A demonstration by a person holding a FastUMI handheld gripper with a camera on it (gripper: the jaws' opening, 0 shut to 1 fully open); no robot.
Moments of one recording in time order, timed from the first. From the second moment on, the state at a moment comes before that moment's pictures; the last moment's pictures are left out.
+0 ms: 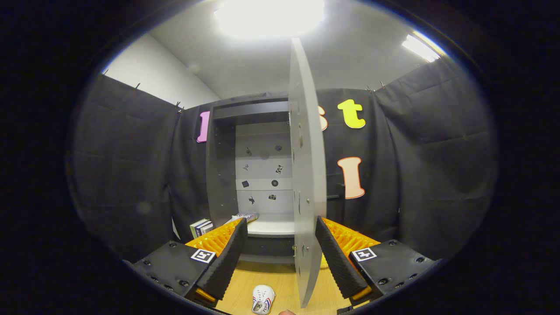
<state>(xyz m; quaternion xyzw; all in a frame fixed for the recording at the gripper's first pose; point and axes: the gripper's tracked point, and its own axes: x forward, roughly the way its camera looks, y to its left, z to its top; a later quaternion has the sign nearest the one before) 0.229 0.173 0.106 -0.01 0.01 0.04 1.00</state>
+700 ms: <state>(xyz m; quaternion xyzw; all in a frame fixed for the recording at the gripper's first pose) 0.286 0.276 -0.092 -0.02 0.18 0.11 0.98</state>
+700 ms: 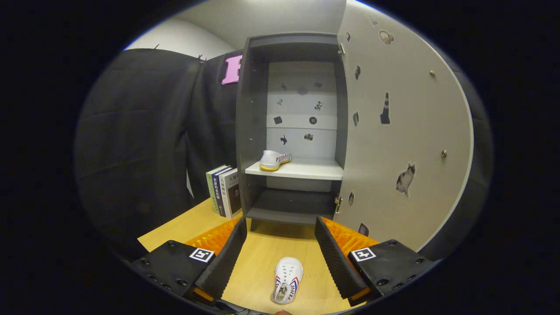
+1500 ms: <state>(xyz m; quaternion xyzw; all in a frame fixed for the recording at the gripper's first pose) 0.297 0.281 -0.311 -0.03 0.38 0.11 0.92</state>
